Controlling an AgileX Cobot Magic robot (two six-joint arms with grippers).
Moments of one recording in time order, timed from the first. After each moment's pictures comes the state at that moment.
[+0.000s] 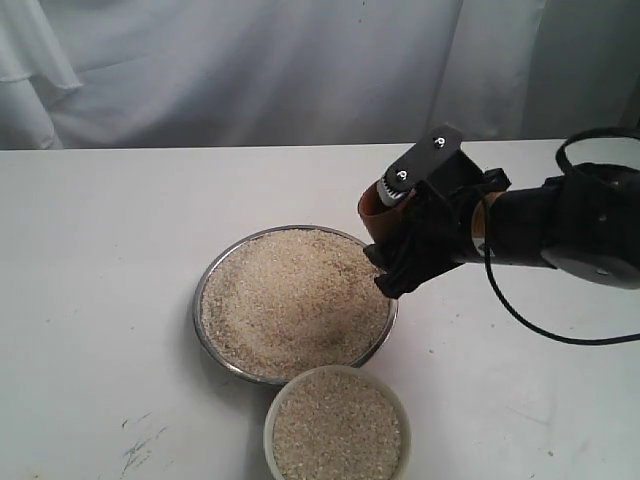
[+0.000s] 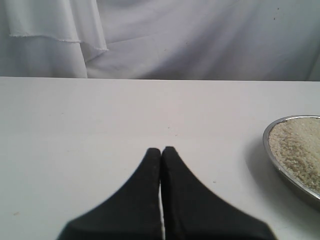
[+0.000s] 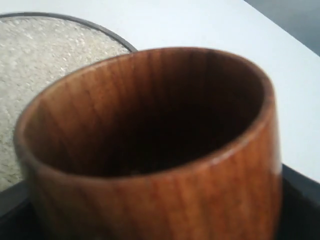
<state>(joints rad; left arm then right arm) 0.01 0.01 0.00 -0.04 0.29 0.01 0.57 1.70 -0.85 -0.75 -0.10 0.38</state>
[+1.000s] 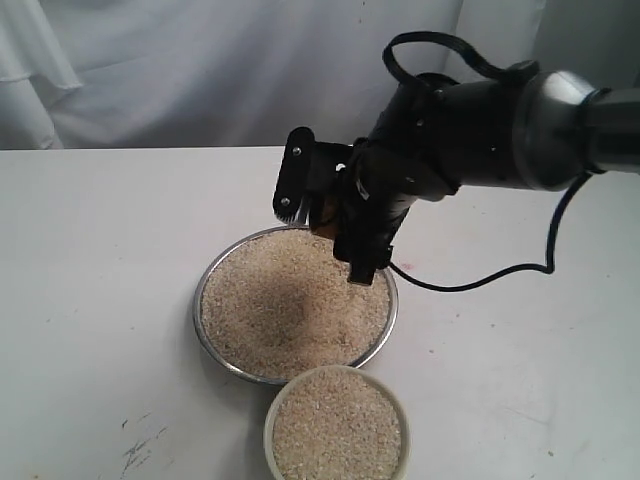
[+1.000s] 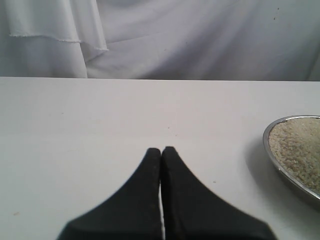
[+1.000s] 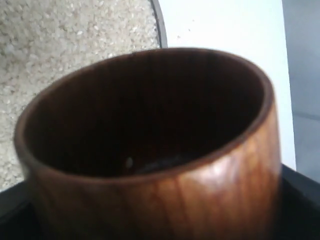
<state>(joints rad) 0.01 0.01 0.00 -0.04 0.29 0.01 0.80 1.92 -1.36 -0.58 0.61 -0.33</state>
